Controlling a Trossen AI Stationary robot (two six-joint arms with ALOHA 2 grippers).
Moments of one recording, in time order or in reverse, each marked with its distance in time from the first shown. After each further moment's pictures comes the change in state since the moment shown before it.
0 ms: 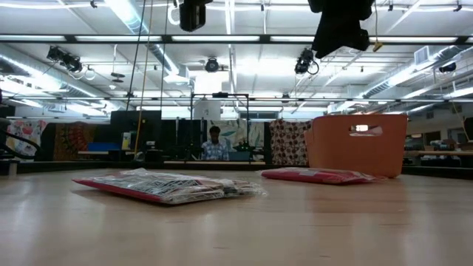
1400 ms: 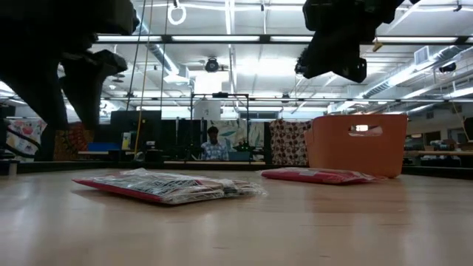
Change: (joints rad) left arm -0.331 0.152 0.000 -0.970 -0.189 0.453; right arm 0.132 0.057 -0.281 0.505 -0.050 0.090
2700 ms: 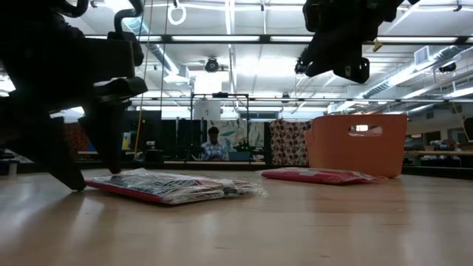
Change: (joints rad) left arm -0.037 0.229 0.001 0.149 -0.166 0.235; right arm 0.000 0.004 0.000 0.010 -0.049 0.042
